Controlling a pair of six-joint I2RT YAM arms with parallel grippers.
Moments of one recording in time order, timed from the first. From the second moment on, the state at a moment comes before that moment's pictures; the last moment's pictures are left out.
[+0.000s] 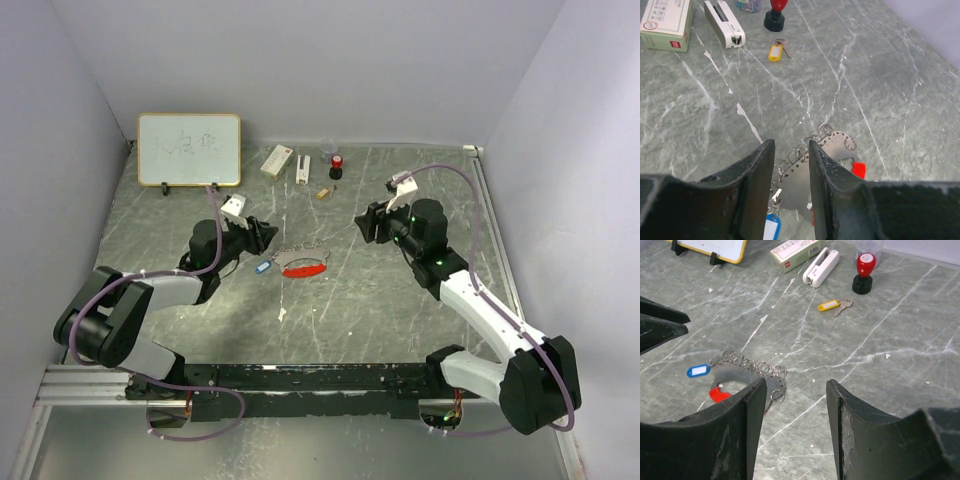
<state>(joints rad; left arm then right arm) -0.43 1.47 0.46 0.90 0.23 -0.24 0.38 1.09 0.70 0.15 -0.17 0.08</state>
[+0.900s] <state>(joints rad) -0.43 1.53 0.56 0.82 0.36 -0.41 0.43 1.54 0.84 0.14 -0.39 0.23</state>
